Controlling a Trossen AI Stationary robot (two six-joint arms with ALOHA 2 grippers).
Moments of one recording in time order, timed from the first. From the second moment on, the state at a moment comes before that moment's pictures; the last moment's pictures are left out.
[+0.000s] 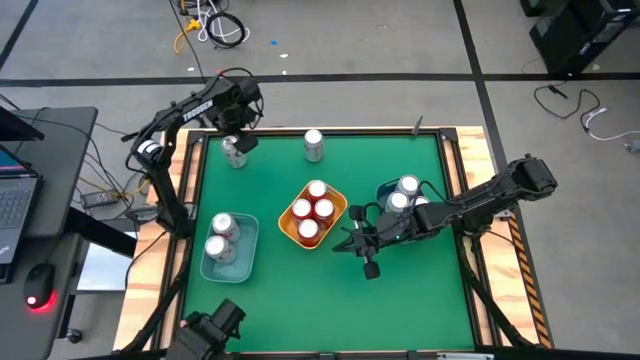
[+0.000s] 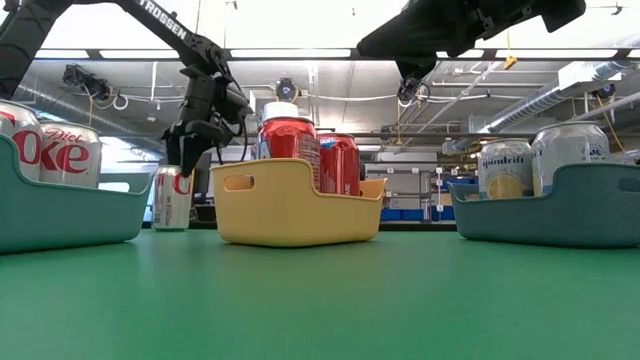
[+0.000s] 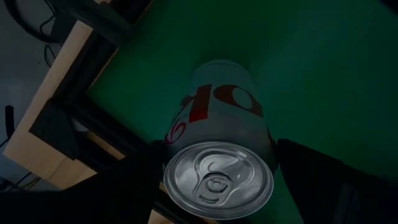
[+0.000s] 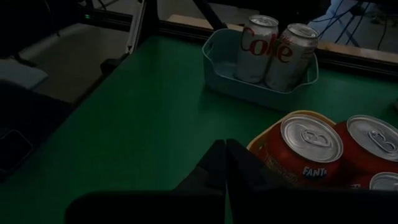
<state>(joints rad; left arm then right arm) 0.97 1.83 1.54 -1.37 -0.13 0.15 0.26 1.45 0.80 0.24 0.05 -0.04</state>
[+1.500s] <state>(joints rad) 0.31 1.69 1.74 -1.57 -0.12 0.09 0.26 1.45 0.80 0.24 0.05 -0.07</state>
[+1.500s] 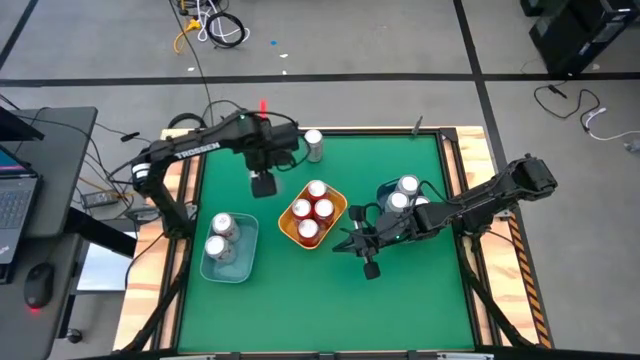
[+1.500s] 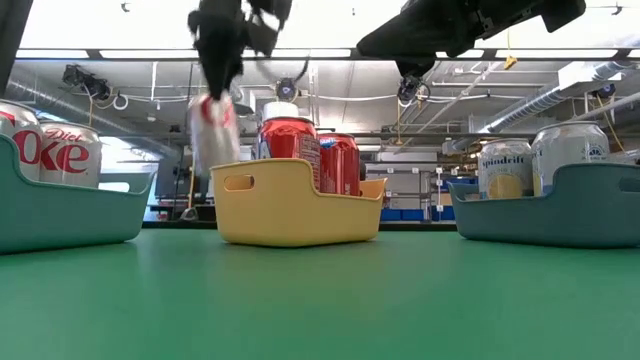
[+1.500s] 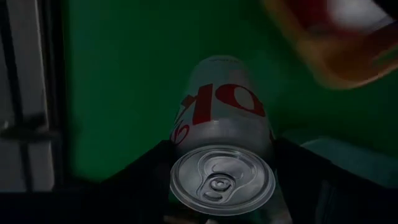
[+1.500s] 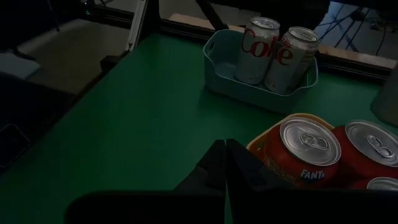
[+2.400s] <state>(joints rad) -0.21 1.69 1.86 -1.57 0.13 -0.42 0.26 1.45 0.80 0.24 0.05 -0.08</state>
